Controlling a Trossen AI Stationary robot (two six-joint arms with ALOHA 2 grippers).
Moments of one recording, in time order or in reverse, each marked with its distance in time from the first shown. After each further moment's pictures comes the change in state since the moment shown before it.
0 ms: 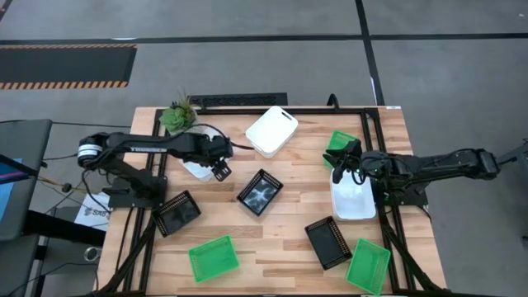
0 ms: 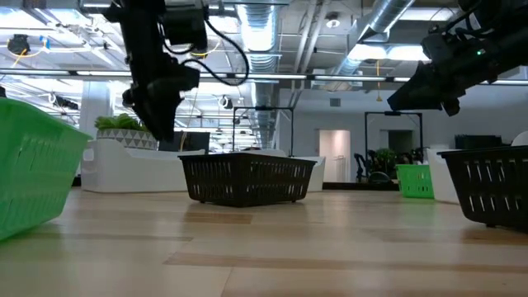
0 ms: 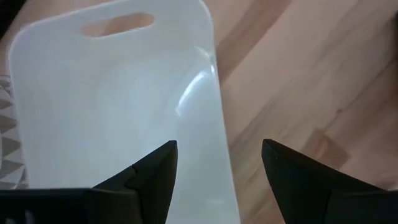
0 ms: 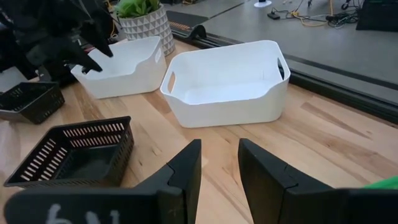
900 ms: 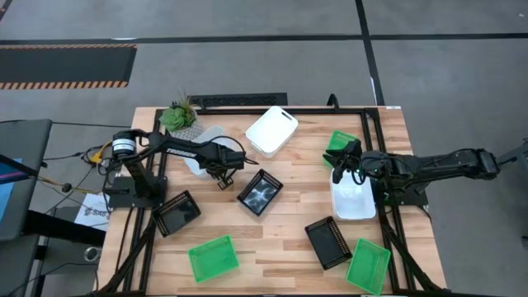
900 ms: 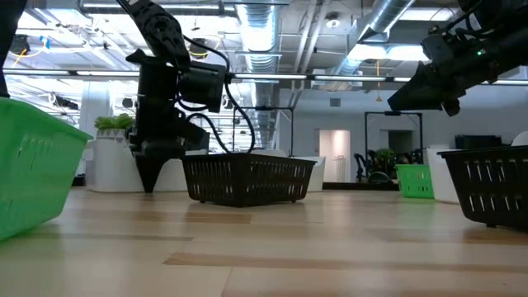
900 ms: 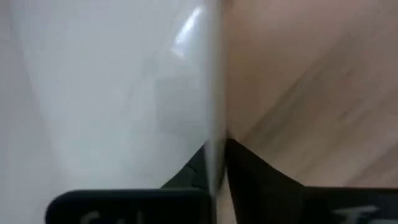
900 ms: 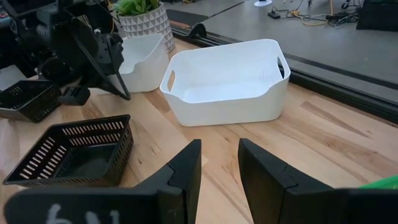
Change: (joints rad) left arm -0.004 0.316 0.002 0.008 -0.007 0.005; right arm 0.000 0.000 0.000 -0.005 -0.002 -0.001
